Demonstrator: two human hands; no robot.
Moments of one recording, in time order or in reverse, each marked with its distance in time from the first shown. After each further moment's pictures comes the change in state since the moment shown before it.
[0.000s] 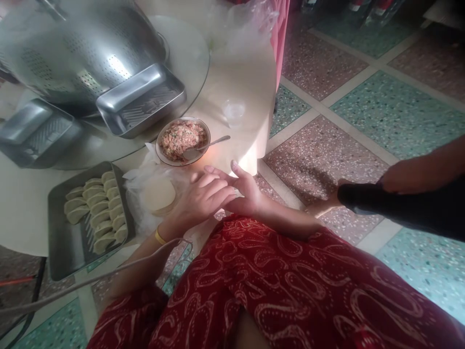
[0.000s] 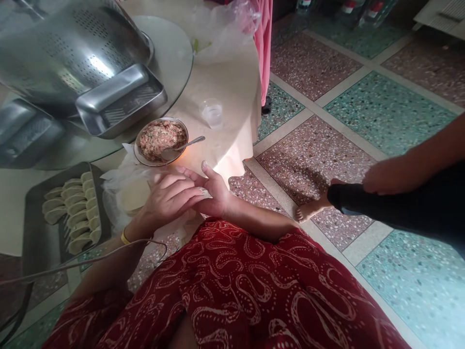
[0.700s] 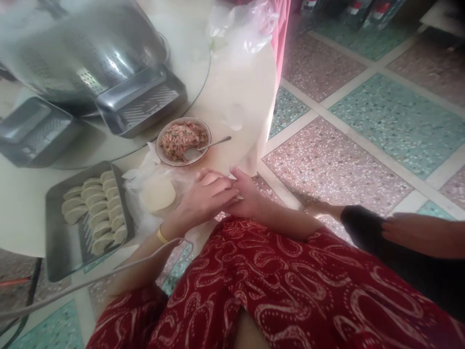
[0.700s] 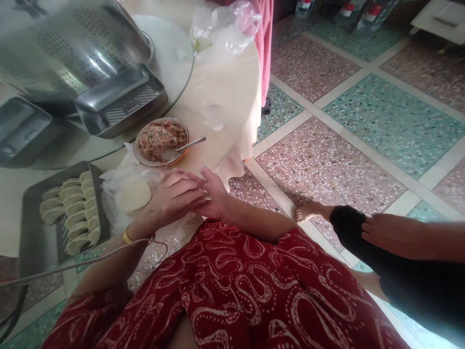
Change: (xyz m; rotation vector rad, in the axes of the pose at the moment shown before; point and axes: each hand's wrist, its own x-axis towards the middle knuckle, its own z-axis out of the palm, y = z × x) left_hand 0.006 -0.001 0.005 -0.053 -0.026 0.137; right_hand 0.008 0.005 -0.005 -0.036 -0.032 0.013
